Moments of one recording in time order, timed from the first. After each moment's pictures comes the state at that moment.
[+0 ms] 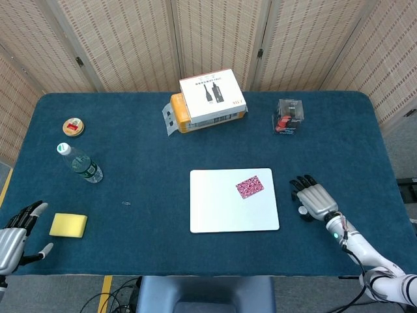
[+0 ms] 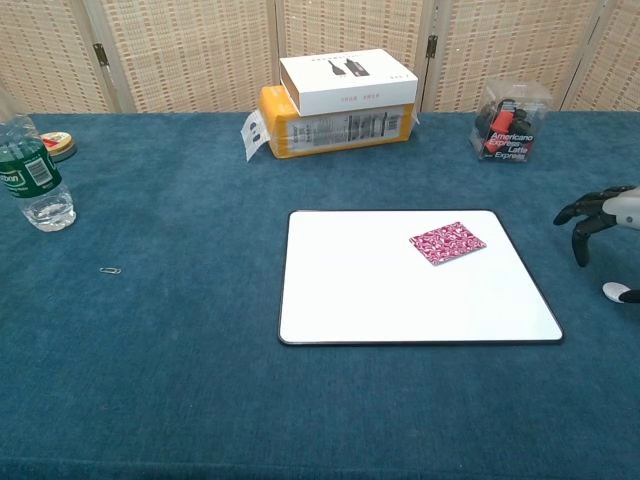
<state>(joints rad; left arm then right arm) -0.10 -1.05 0.03 -1.57 1.54 1.42 -0.13 0.60 -1.28 -0.07 -1.36 -1.33 0.87 -0.15</state>
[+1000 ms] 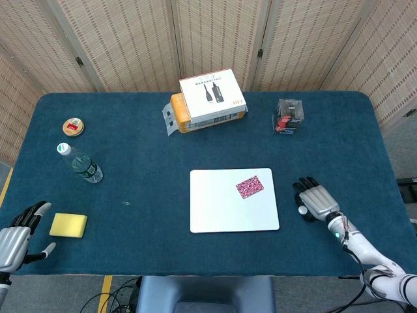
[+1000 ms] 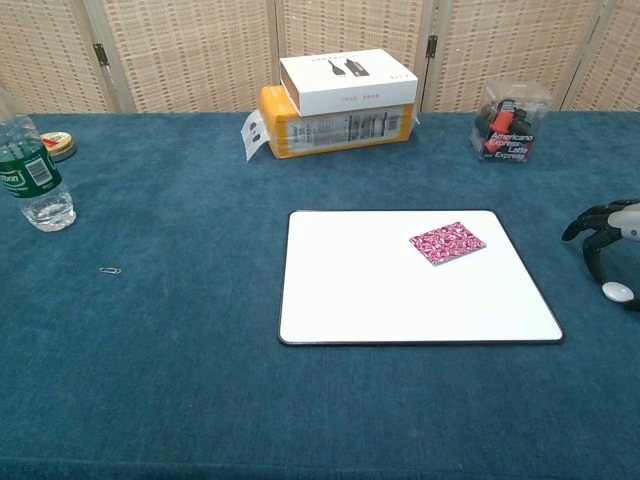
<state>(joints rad) -0.11 -1.07 0.02 -1.57 1.53 1.39 -0.12 0.58 -1.33 -0.05 -1.25 -1.39 0.83 -0.07</state>
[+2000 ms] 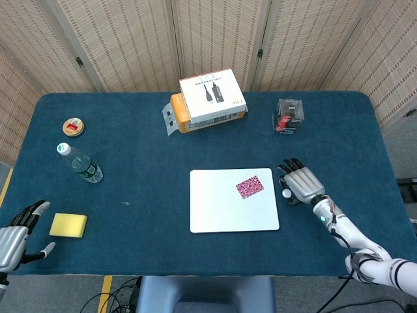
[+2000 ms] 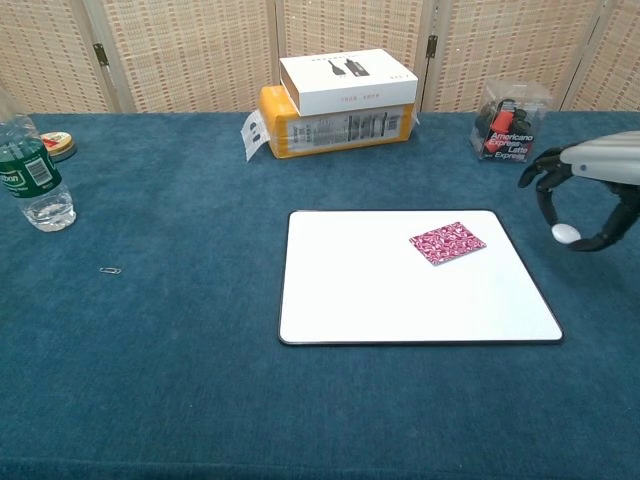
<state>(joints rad) -0.12 -1.05 0.03 -1.55 1.55 1.39 -0.19 0.68 -1.29 0.08 -1.38 -1.28 0.76 -0.17</state>
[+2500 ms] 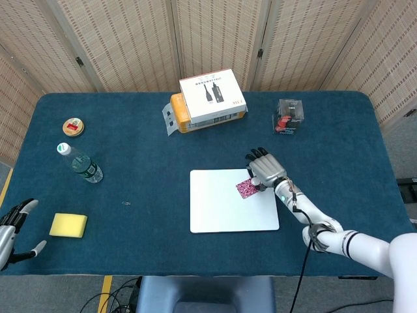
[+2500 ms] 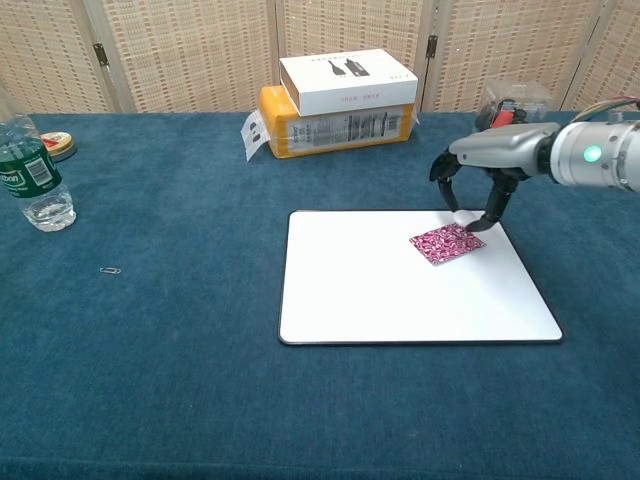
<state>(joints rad) -0.11 -1.03 0.02 -1.51 1.53 1.41 -0.29 0.91 -1.48 0.17 -1.22 -1.05 0.58 -0.34</state>
